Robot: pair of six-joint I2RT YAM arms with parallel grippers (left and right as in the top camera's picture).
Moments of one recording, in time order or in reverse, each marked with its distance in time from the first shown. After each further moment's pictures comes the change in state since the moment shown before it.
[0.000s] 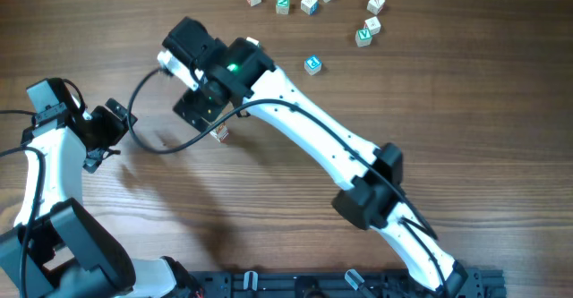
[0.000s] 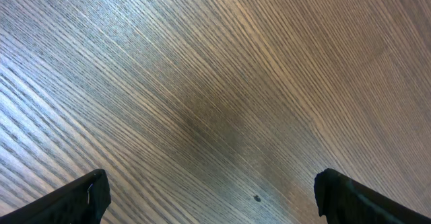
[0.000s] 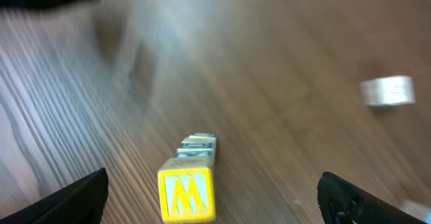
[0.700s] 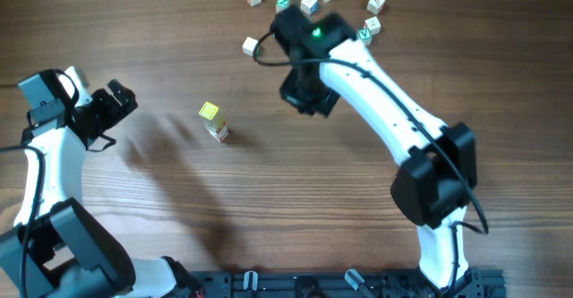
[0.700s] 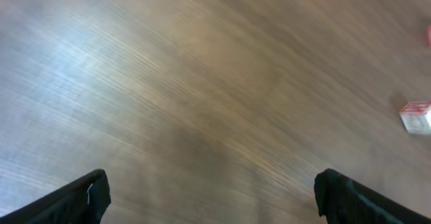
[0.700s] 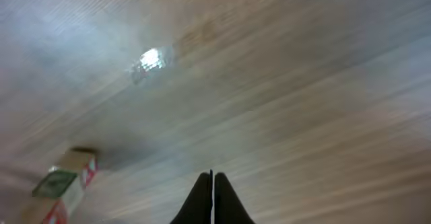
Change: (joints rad) left arm 0.000 0.000 0.002 0.210 0.197 0.220; right arm -0.287 -0.252 -0.673 -0.024 -0.095 1.186
